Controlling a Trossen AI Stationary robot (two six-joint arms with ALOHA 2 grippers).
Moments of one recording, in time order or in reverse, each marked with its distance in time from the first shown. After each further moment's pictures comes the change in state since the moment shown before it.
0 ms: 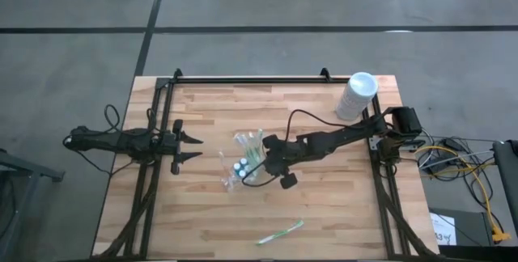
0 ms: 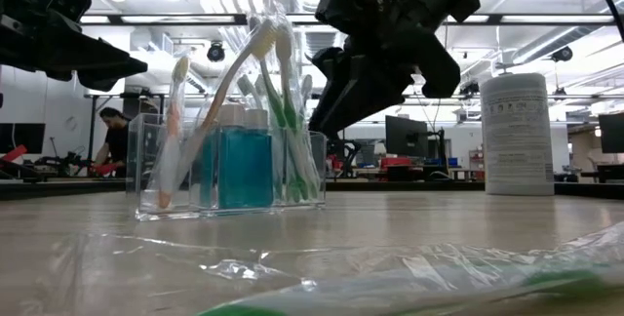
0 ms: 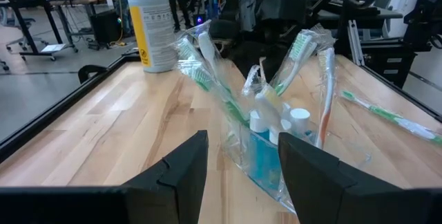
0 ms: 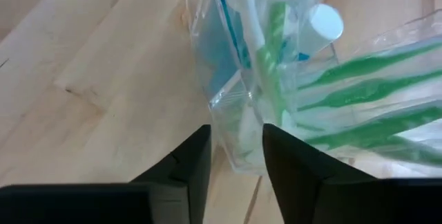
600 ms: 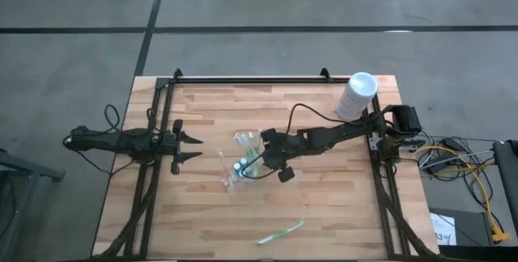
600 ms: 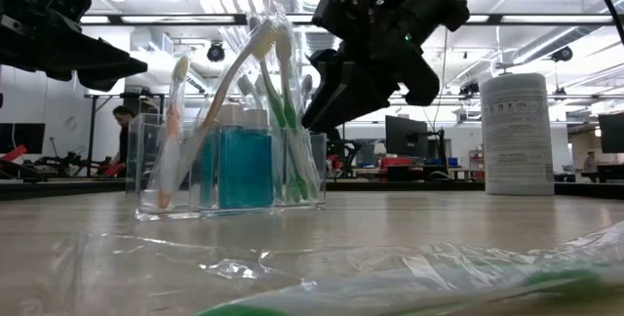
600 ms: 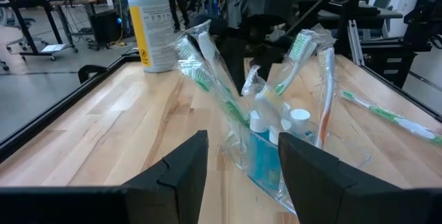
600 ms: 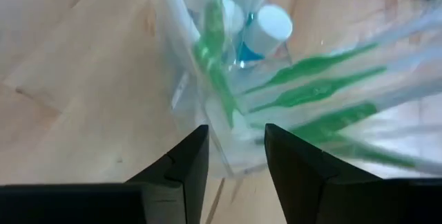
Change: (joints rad) left arm 0.000 0.000 0.000 0.000 0.000 0.000; right arm -0.046 -0.002 -0.016 0.069 -0.002 -0.069
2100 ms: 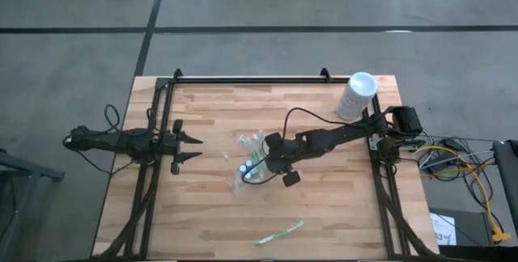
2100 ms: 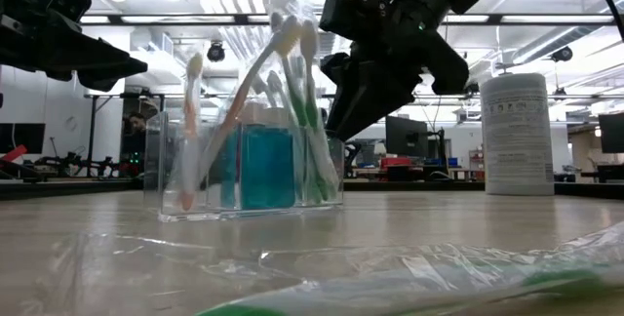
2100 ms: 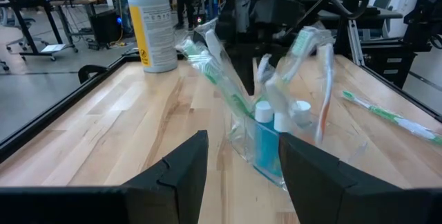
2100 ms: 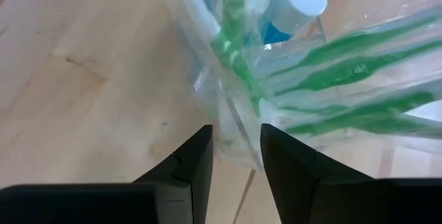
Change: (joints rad) left arm 0.000 0.000 0.000 0.000 0.000 0.000; right arm 0.032 -0.002 0.054 -0.214 0.009 0.076
